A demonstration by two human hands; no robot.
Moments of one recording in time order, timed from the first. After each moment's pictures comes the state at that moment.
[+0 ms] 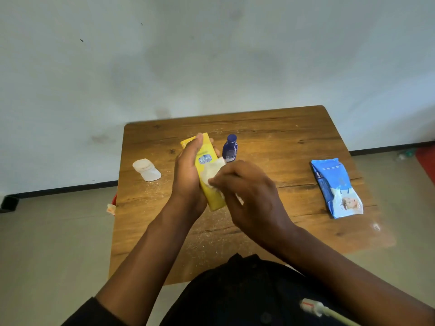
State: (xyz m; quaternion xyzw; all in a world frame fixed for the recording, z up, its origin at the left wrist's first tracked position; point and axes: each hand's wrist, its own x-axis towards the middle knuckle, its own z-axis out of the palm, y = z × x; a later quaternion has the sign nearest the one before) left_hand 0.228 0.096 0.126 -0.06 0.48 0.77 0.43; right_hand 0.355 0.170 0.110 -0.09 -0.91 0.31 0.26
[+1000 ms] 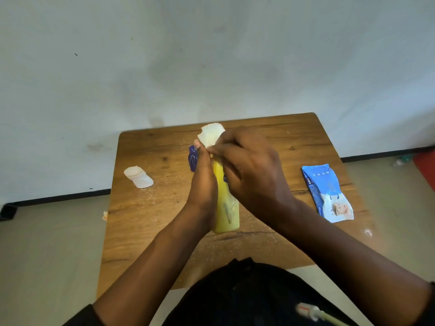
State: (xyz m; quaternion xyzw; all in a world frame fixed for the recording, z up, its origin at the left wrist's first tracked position) left_hand 0.287 0.126 0.152 0.01 0.57 0.71 0.41; right_hand 0.347 0.213 0.154 -0.08 -0.91 0.19 0.35
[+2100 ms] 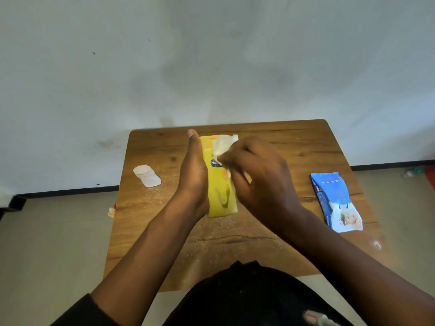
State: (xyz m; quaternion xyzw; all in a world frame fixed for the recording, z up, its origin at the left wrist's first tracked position) left_hand 0.246 0.119 0.158 -0.02 0.54 0.73 0.43; right_hand 0.346 0.210 0.145 -0.08 -0.92 0.24 0.31
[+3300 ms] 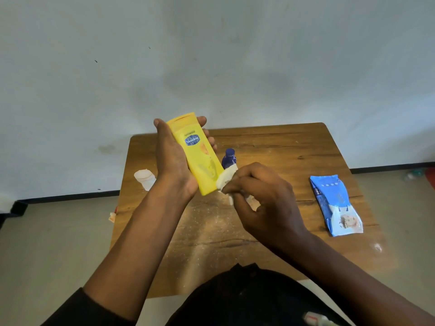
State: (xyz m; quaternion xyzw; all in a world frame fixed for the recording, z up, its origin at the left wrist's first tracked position) left_hand 0.211 0.122 0.175 -0.04 0.47 0.81 0.36; right_hand 0.377 0.200 0.136 -0.10 -0.90 0.31 0.29
